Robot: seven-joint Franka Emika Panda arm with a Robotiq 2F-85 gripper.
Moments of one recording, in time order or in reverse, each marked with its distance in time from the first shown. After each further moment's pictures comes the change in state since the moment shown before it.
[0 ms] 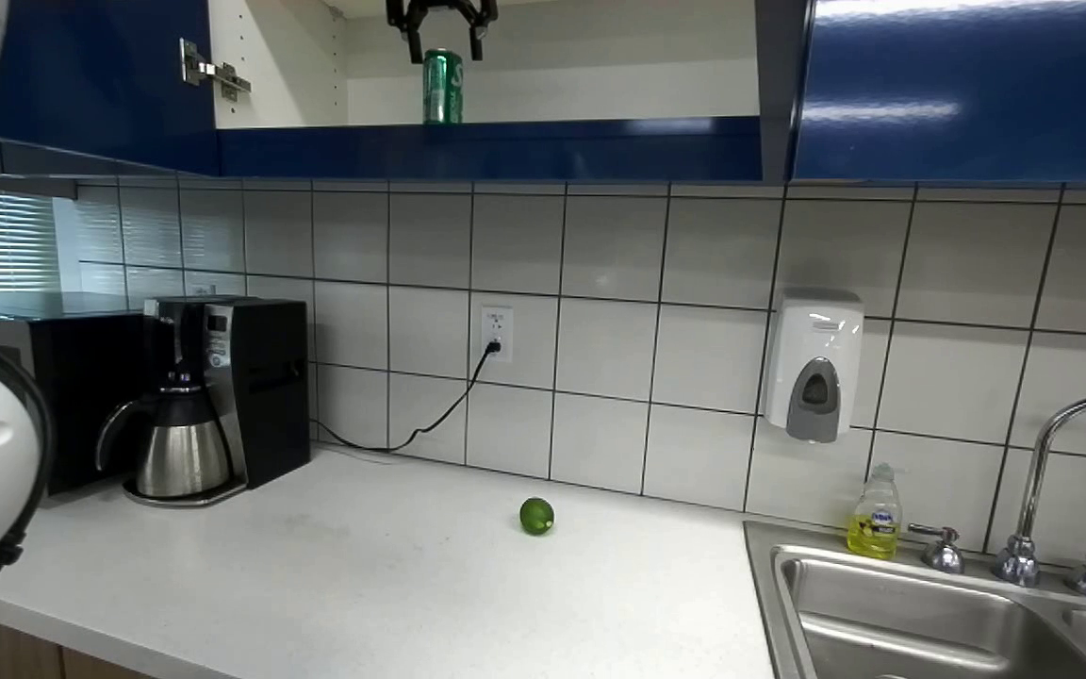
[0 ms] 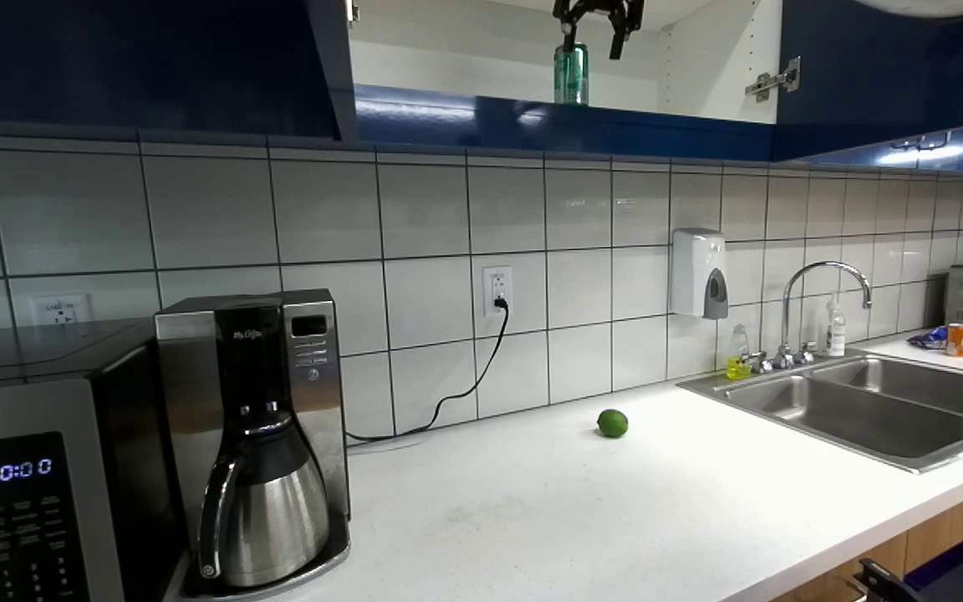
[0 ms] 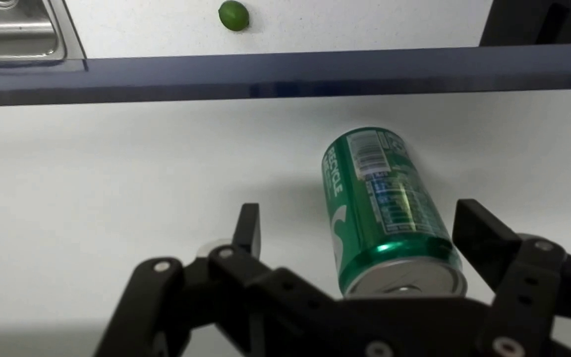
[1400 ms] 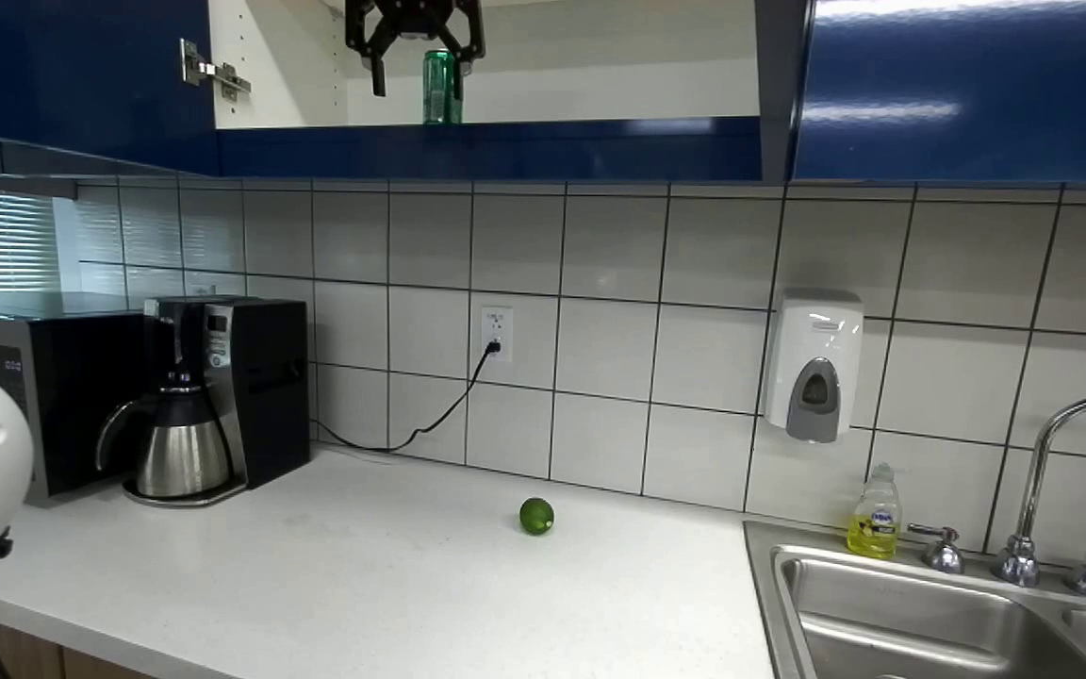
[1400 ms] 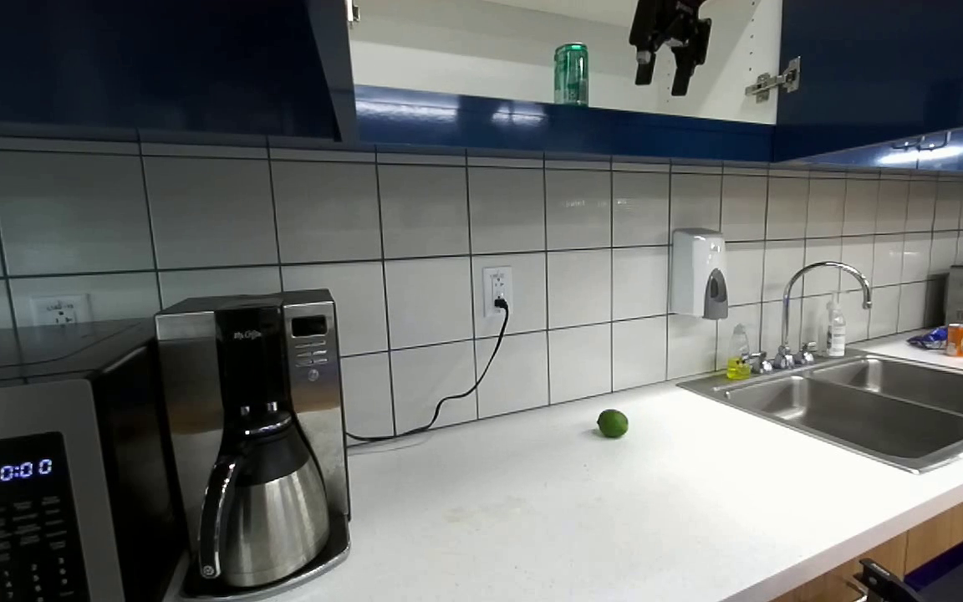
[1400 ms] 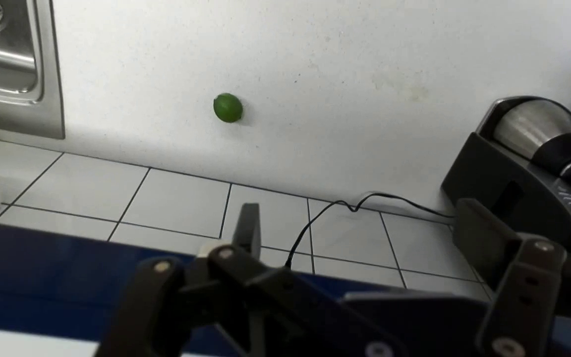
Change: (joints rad) arm -0.014 -0.569 -0.079 -0.918 0.056 0.226 -0.342
